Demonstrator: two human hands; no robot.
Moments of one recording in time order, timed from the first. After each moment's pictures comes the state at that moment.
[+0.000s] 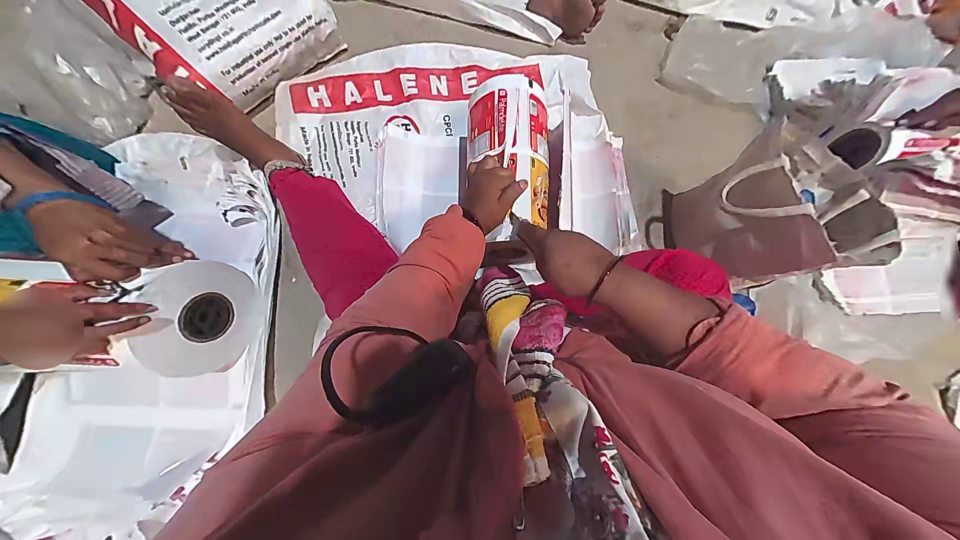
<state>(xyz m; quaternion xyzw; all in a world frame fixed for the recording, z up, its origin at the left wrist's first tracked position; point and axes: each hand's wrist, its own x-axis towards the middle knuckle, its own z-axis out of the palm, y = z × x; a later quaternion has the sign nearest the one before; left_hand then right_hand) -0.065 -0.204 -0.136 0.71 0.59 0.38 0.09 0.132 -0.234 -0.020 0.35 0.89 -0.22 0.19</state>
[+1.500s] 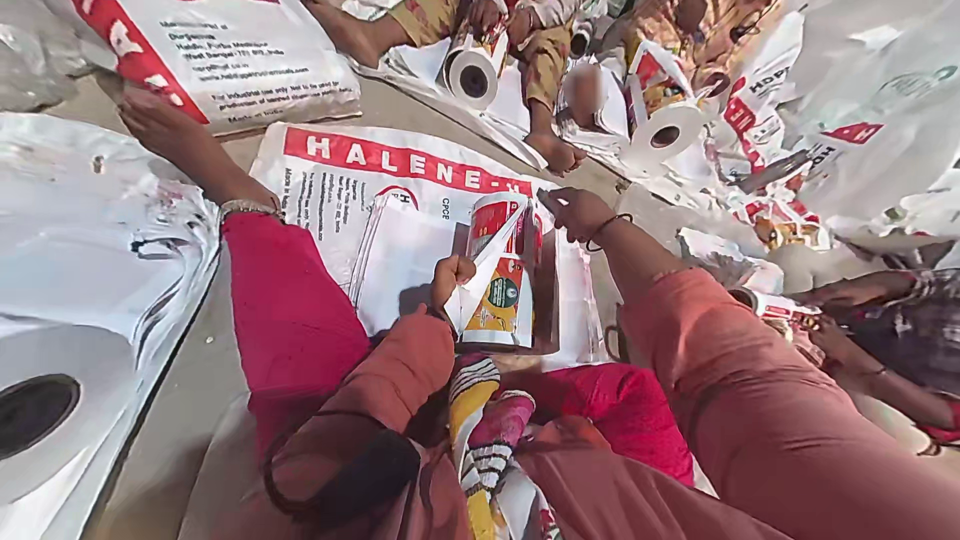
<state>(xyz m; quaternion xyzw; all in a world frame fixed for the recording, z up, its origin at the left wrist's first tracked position) -0.109 -0.203 -0.188 0.34 0.23 0.80 0.44 0.025 -0.019 0.011 0.49 0.83 -0.25 0.10</state>
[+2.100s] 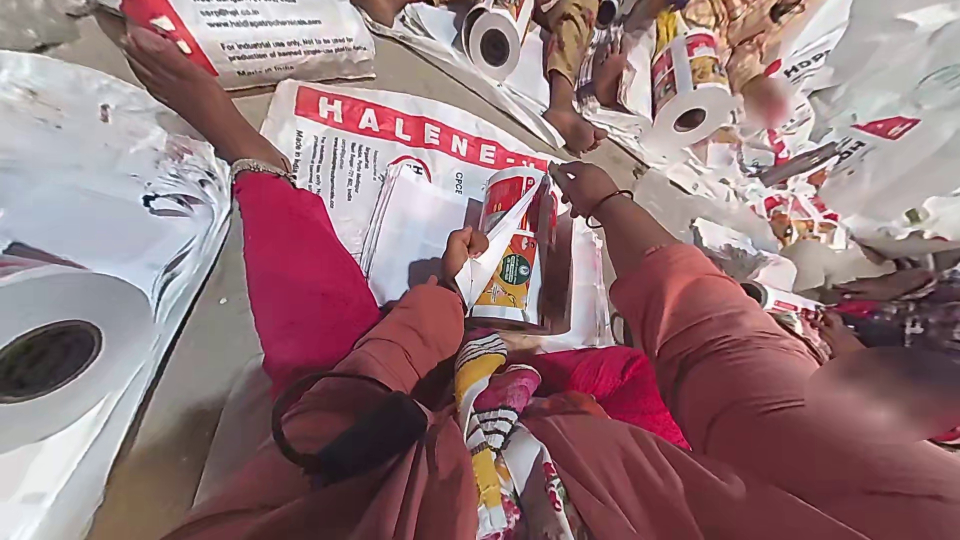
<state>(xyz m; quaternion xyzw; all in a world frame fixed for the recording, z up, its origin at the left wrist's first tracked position) -0.117 -0.205 -0.191 0.33 0.19 0.79 0.48 0.003 -0.009 -0.018 0.50 0.83 -0.22 0.08</state>
